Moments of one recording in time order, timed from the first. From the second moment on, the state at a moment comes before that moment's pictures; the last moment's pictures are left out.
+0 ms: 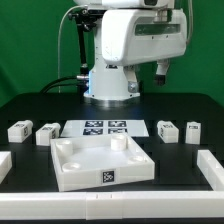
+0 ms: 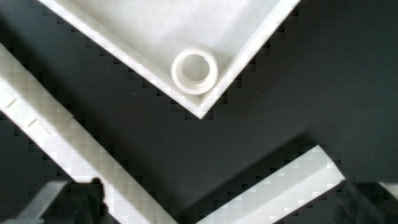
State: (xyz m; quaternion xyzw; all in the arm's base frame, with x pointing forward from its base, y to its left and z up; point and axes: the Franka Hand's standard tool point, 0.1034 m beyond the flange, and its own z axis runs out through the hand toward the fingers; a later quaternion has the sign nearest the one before) arm 0.538 0.045 0.153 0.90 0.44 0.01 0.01
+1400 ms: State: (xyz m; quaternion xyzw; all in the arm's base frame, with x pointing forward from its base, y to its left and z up) arm 0.493 -0.006 0.125 0.78 0.62 -0.04 0.00
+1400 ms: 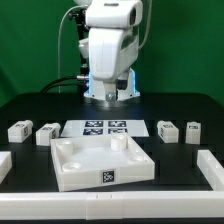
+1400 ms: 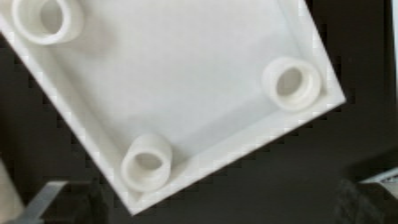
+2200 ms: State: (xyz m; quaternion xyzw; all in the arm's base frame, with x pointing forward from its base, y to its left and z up) arm 0.474 -0.051 0.109 0.65 0.76 -0.05 -0.03
